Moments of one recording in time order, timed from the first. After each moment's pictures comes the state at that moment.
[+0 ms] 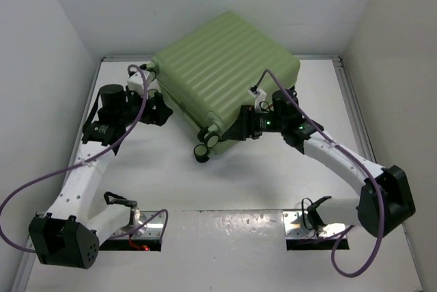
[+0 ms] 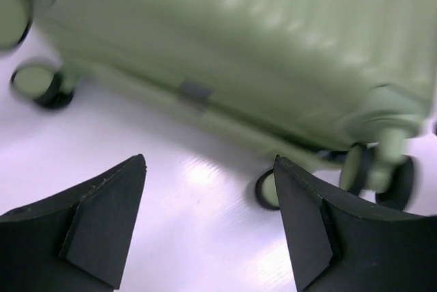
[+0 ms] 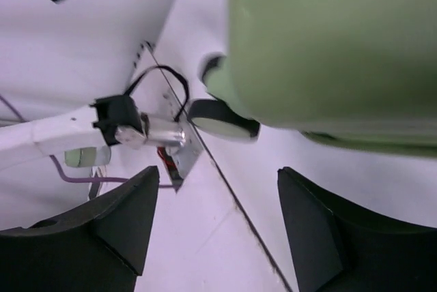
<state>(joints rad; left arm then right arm) -0.11 1.01 0.94 -0.31 0.43 -0.03 0.47 1.26 0.83 0.01 -0.73 0.59</state>
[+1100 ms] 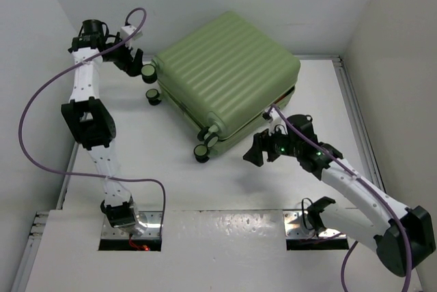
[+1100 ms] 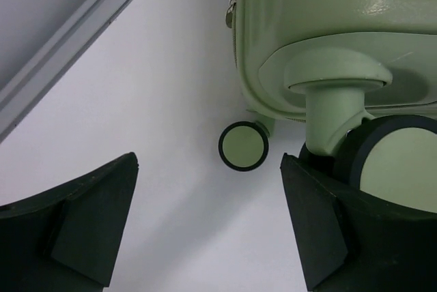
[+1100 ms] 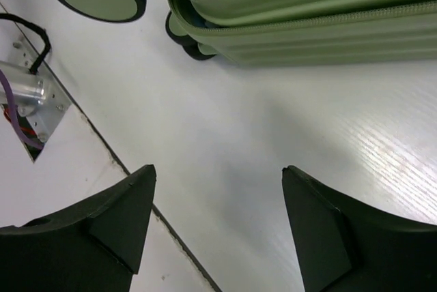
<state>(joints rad) 0.22 2.21 2.30 -1.02 0.70 0.77 0.50 0.96 0.59 -0.24 -0.43 0.20</state>
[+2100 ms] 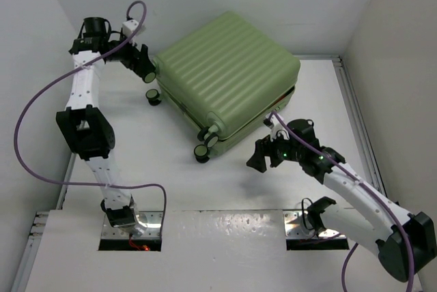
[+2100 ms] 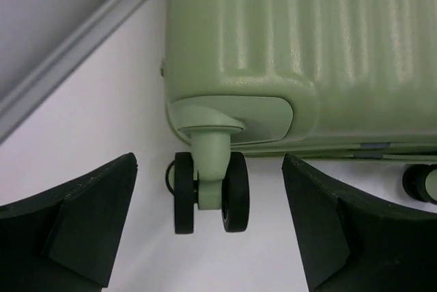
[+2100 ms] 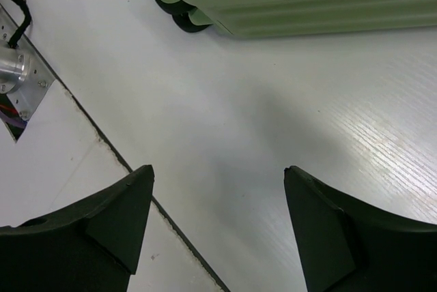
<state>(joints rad) 0.18 1.99 2.09 -0.87 0.82 0.62 0.50 0.91 0.55 -0.31 -0.42 0.15</state>
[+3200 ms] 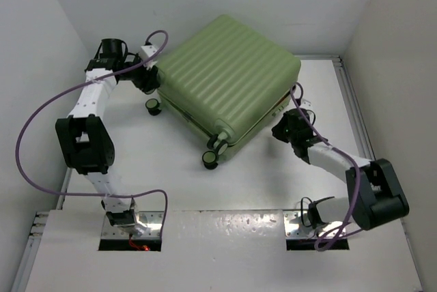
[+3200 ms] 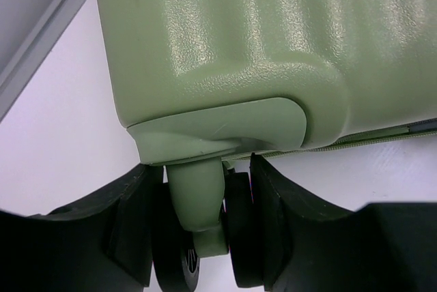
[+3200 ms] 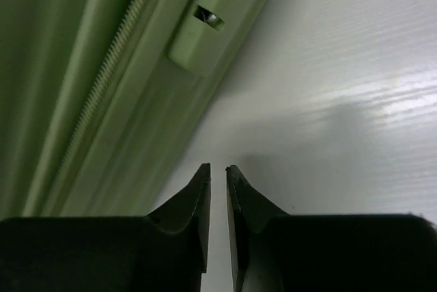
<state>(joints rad) 0.09 1.83 1.68 -0.72 0.68 0.80 0.28 1.31 0.49 0.16 0.12 0.62</state>
